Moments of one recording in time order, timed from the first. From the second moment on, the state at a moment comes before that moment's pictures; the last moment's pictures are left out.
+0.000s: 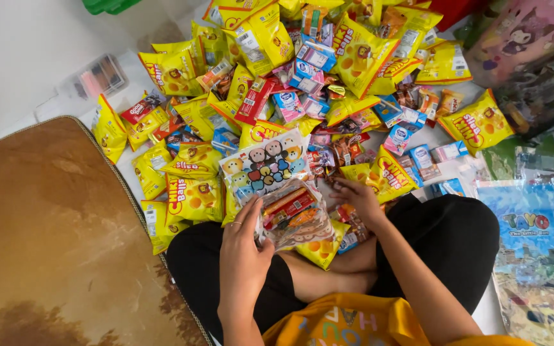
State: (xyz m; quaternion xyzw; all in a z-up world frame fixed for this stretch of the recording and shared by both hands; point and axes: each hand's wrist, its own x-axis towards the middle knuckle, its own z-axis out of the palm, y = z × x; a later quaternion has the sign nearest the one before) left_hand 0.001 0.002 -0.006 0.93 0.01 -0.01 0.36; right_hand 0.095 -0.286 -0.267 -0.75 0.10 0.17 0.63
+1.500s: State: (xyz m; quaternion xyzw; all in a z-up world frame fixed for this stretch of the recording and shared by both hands) left_hand 0.005 0.000 -0.018 0.93 0.02 -0.03 0.36; right_hand 0.070 -0.203 -0.003 -0.87 -0.17 -0.07 0.46
